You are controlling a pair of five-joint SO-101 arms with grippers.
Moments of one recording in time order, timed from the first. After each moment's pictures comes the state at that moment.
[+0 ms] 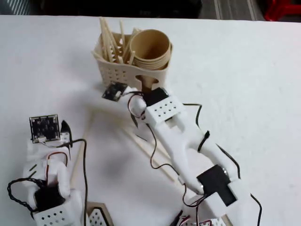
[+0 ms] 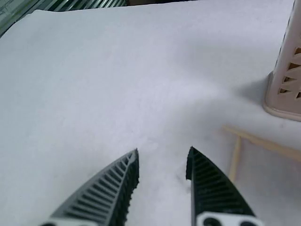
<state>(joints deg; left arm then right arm) -24.7 -104.0 90.0 53.8 -12.6 -34.6 0.5 16.7 77.5 32.8</state>
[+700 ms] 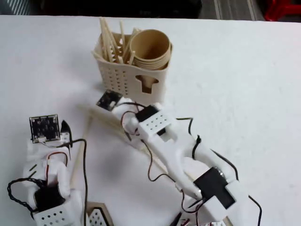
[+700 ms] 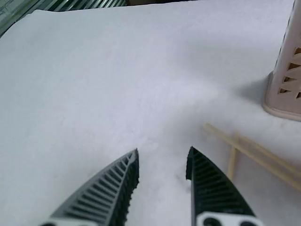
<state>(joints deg) -24.7 -104.0 90.0 53.8 -12.6 -41.3 0.0 27.6 59.0 23.0</state>
